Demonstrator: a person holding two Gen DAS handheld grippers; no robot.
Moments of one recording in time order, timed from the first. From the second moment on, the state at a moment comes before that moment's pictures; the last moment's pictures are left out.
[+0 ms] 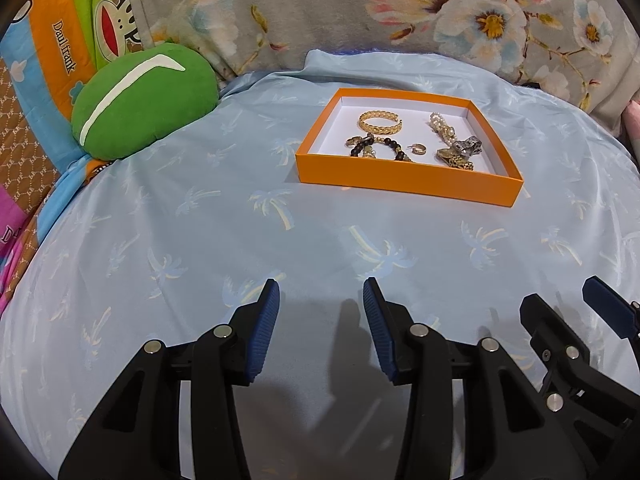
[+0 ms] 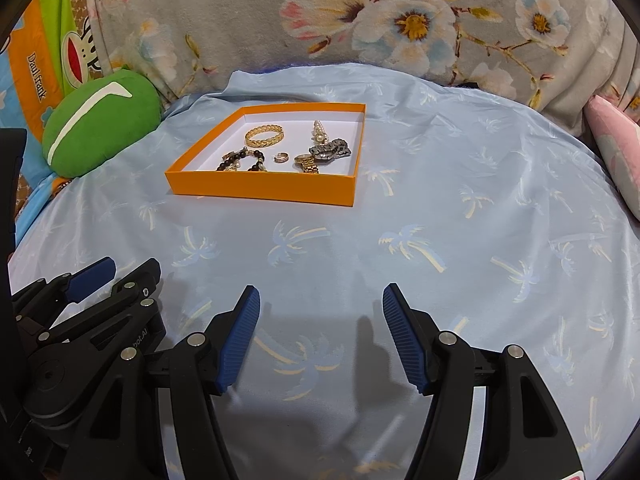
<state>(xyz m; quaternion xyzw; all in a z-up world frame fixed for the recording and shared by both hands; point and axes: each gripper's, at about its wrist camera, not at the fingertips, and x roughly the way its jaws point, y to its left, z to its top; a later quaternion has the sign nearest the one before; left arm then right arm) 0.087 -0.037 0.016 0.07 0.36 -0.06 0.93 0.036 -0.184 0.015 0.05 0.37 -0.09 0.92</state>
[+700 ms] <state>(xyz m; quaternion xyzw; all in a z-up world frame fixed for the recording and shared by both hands) 0.084 -0.036 0.020 0.08 0.35 -0.02 0.93 0.035 -0.188 0.018 0.05 0.37 -0.10 0.92</state>
